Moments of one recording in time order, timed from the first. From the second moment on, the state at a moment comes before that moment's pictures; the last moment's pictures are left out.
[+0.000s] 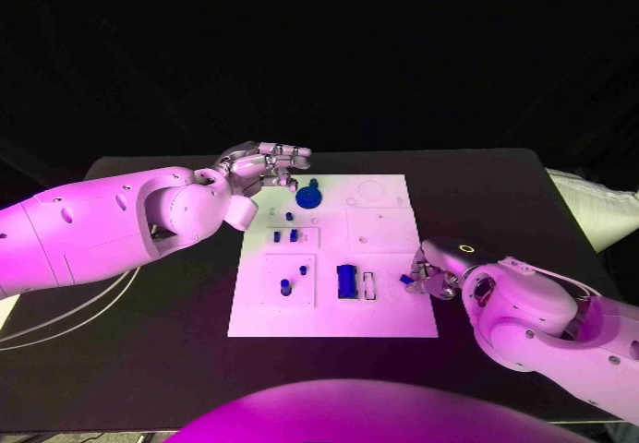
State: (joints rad) left arm 1.21 -0.91 -0.06 1.51 0.06 -0.13 0.22; left_hand 1.37 -0.10 0.44 -0.09 0.09 0.99 0.18 0.13 0.09 1.03 0.10 0.39 0.17 1.17 0.02 0.97 0.56 0.18 1.15 0.11 0.60 0.87; right arm 0.89 -0.94 0.06 1.87 -1.77 -0.13 -0.67; right_hand 1.47 0.04 -0.07 0.02 0.11 1.11 0.08 0.19 0.25 1.36 0.01 1.09 1.22 1.47 -0.06 1.49 1.31 0.08 1.34 0.06 1.38 1.23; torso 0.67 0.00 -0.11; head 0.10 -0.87
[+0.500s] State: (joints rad) left arm 1.21 -0.91 -0.06 1.51 0.06 -0.13 0.22; left_hand 1.37 -0.10 0.44 -0.09 0.09 0.99 0.18 0.13 0.09 1.02 0.10 0.40 0.17 1.17 0.02 0.97 0.56 0.18 1.15 0.11 0.60 0.87; right arm 0.88 -0.93 0.05 1.87 -1.77 -0.20 -0.67; right_hand 1.45 0.05 0.03 0.00 0.26 1.12 0.08 0.16 0.24 1.36 0.01 1.09 1.22 1.46 -0.06 1.49 1.31 0.08 1.36 0.05 1.38 1.25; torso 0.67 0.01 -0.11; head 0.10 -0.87
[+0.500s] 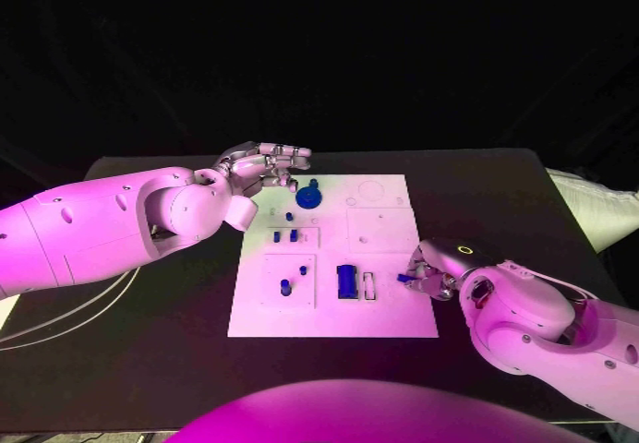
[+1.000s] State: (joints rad) left arm 1.21 -0.92 -0.06 1.52 0.06 -0.13 0.22; left_hand 1.37 -0.10 0.44 -0.09 0.09 0.99 0.18 0.13 0.09 1.02 0.10 0.40 0.17 1.17 0.02 0.97 0.56 0.18 1.15 0.11 0.60 0.87; right arm 0.88 -0.94 0.06 1.92 -1.66 -0.36 -0.67; right_hand 1.35 0.02 0.18 0.04 0.27 1.11 0.08 0.16 0.24 1.38 0.00 1.11 1.24 1.46 -0.06 1.49 1.31 0.08 1.37 0.05 1.39 1.27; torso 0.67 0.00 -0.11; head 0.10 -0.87
